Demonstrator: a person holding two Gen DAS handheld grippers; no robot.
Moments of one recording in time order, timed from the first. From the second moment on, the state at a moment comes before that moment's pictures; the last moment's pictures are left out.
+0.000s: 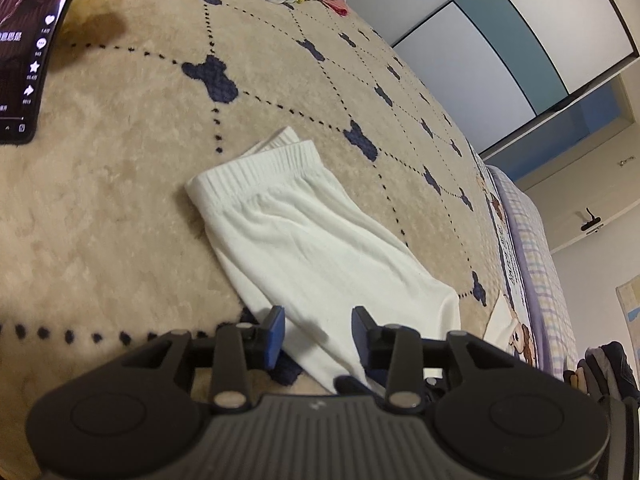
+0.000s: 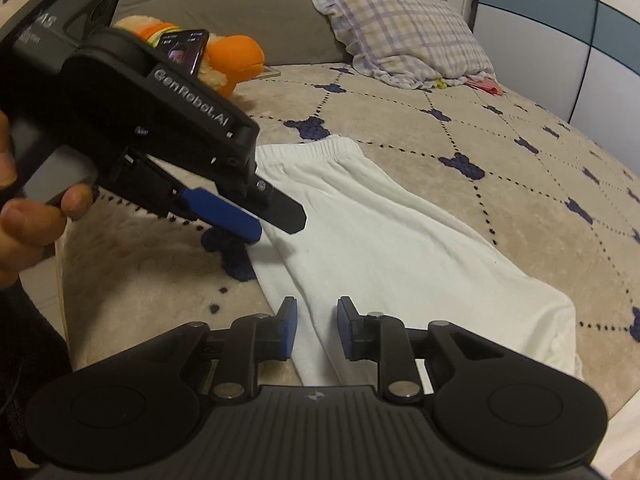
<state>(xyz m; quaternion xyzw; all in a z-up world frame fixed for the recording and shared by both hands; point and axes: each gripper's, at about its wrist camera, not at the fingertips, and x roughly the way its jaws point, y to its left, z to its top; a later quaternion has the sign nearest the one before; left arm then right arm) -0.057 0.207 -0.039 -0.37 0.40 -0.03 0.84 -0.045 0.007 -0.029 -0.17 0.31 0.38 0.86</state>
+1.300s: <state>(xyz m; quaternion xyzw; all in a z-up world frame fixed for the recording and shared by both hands) -0.061 0.216 -0.029 -0.38 0.34 0.03 0.86 -0.060 0.009 -0.021 -0.20 0.28 0.38 0.86</state>
